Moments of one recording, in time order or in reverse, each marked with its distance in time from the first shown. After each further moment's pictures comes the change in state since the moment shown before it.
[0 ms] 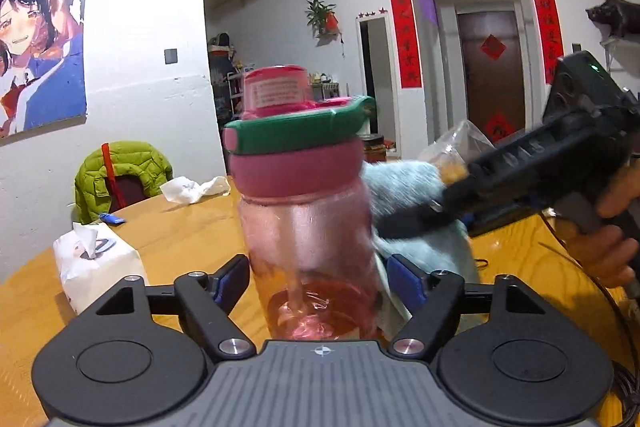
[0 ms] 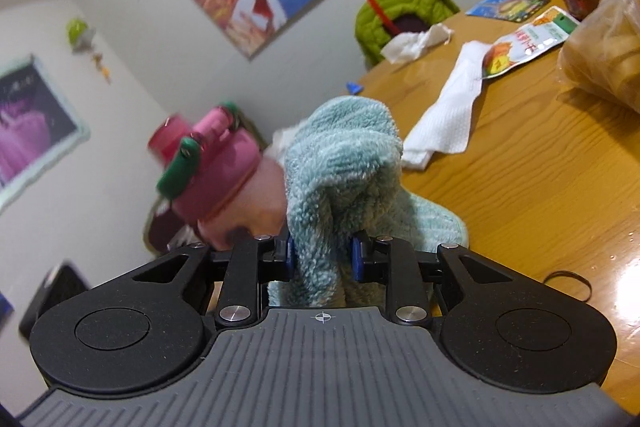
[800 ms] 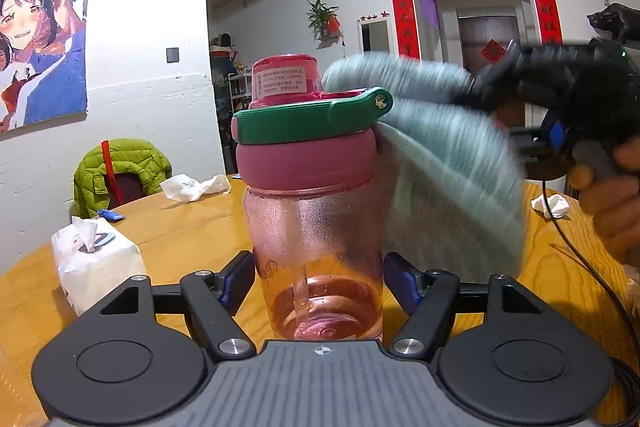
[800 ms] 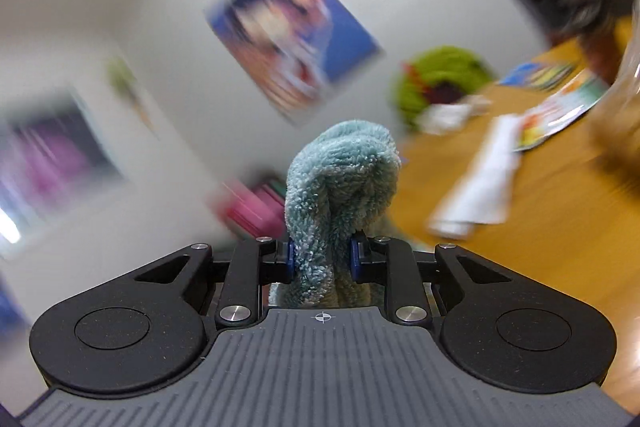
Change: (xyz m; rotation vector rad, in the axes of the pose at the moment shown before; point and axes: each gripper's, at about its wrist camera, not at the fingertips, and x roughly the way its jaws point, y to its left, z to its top) left arm 0.002 0.000 -0.004 -0.011 -0.010 0.000; right arm -0.035 -0.001 0.004 0.047 -0.263 0.217
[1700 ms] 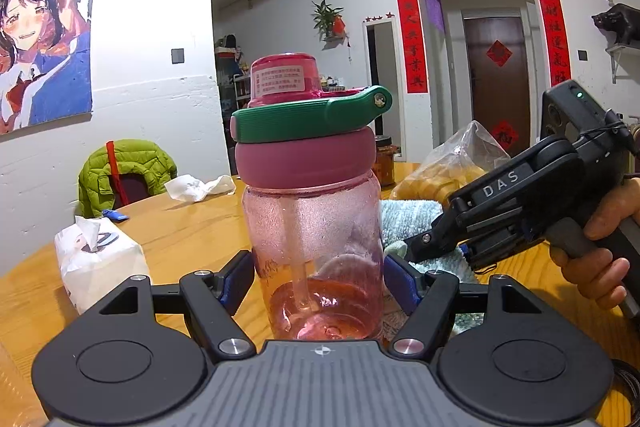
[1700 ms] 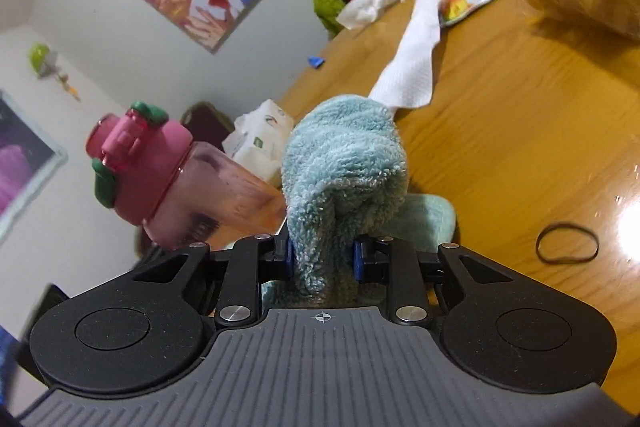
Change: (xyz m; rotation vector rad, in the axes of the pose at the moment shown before) left arm 0.004 0.002 -0.001 -0.003 -0.006 0.013; right arm 0.040 -0.032 -0.026 0.106 0.290 -0.290
